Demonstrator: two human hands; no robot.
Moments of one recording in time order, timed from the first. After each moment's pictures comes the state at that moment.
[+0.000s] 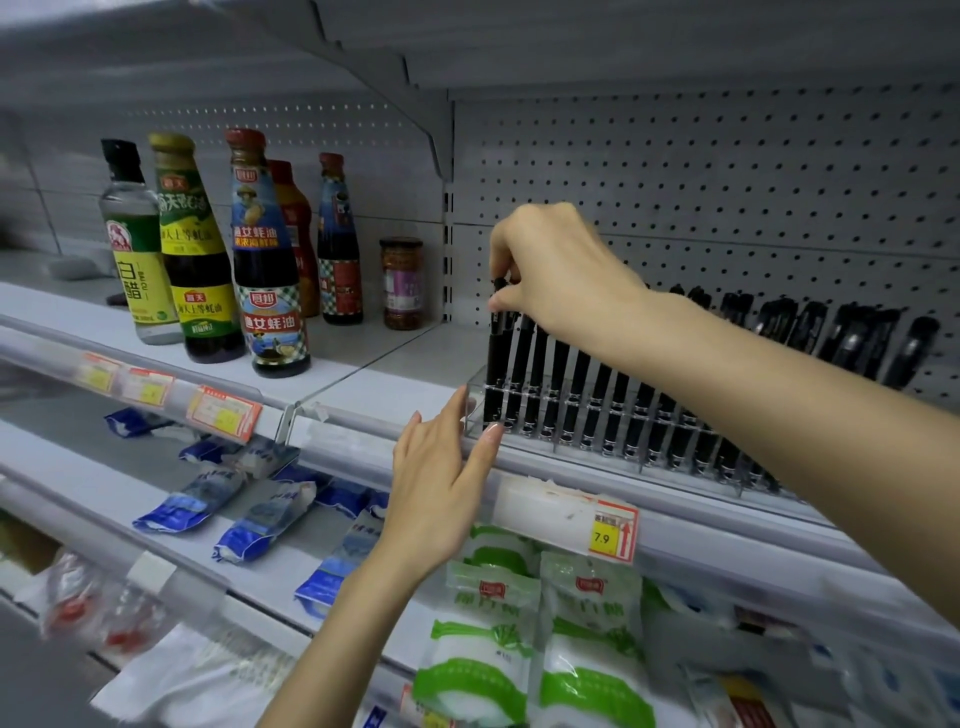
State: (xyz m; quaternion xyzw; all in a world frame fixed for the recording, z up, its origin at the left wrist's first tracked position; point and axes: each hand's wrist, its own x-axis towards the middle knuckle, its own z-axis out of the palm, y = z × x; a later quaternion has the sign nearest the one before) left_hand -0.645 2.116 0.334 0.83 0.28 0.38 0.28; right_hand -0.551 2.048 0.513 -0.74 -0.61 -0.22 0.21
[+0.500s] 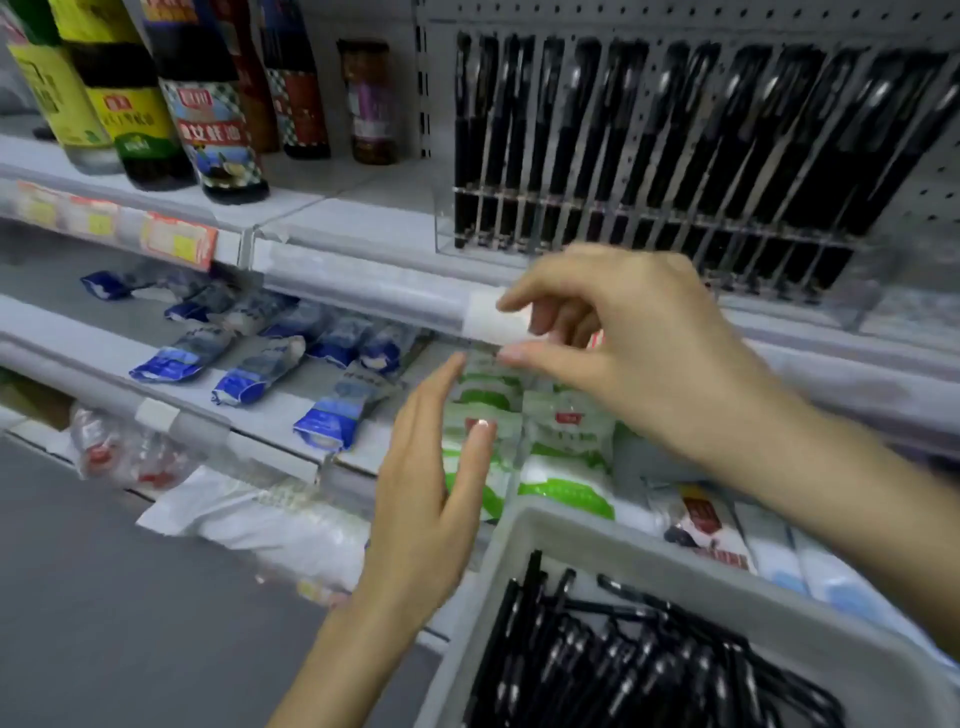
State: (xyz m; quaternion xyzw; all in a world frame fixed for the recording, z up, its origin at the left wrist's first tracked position) left_hand -0.704 1.995 0.268 0.78 0.24 0.45 0.36; right_hand -0.577 1.923 0.399 -0.69 -0.65 -0.04 0.30
